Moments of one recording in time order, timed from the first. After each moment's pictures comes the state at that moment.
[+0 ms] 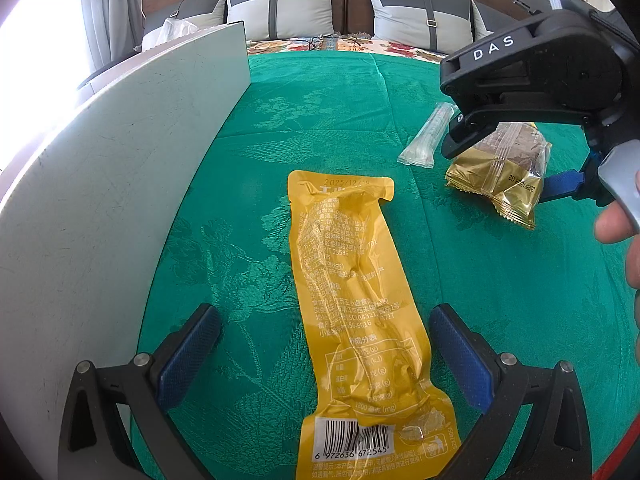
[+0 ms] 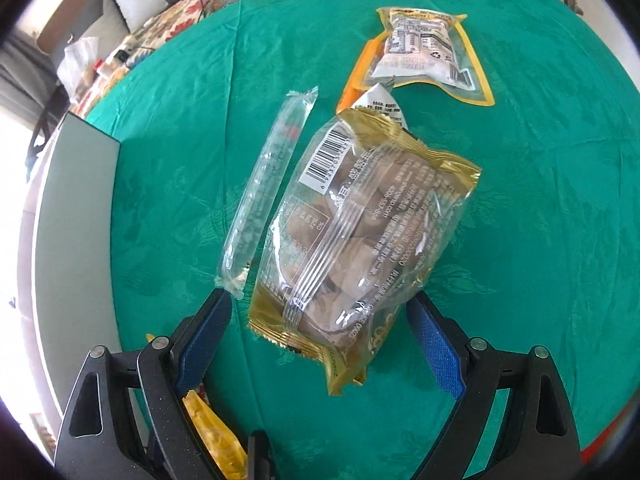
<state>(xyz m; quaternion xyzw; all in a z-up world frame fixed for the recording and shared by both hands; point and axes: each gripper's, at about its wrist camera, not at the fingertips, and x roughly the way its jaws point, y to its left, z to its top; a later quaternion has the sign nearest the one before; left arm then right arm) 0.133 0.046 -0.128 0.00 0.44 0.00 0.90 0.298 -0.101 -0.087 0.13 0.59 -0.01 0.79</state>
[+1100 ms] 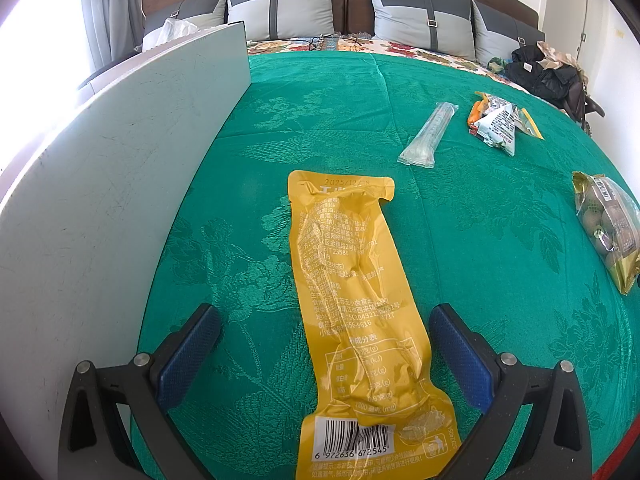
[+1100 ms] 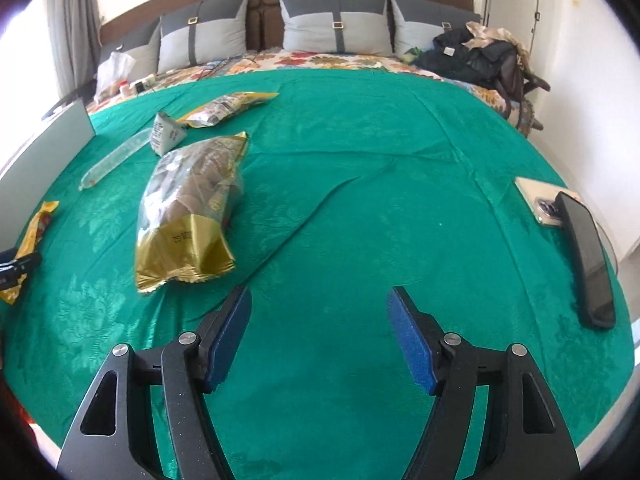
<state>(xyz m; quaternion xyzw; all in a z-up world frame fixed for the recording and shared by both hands) 0.134 0.046 -0.129 0.00 0.44 0.00 0.90 0.136 -0.316 -0.096 0.00 0.41 -0.04 0.91</state>
